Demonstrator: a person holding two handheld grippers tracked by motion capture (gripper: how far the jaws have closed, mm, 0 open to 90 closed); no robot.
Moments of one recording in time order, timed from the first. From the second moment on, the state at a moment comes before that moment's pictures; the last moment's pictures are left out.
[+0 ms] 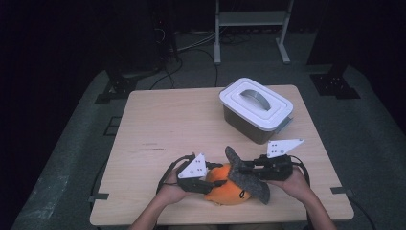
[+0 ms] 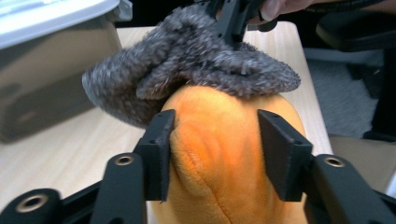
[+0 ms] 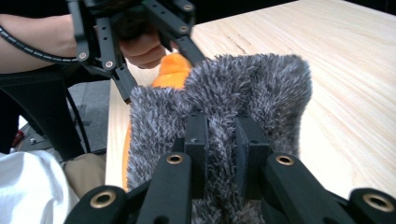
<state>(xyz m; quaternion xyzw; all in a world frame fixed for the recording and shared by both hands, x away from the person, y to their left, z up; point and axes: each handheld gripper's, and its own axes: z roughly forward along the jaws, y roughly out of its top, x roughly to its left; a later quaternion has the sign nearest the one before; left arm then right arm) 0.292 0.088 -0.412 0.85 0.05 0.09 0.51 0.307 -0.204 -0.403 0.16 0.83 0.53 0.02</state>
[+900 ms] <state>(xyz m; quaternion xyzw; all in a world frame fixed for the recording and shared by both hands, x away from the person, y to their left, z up) 0.307 0.110 -0.420 0.86 0.07 0.09 0.50 0.306 -0.200 -0.408 0.16 0.85 0.50 0.04</state>
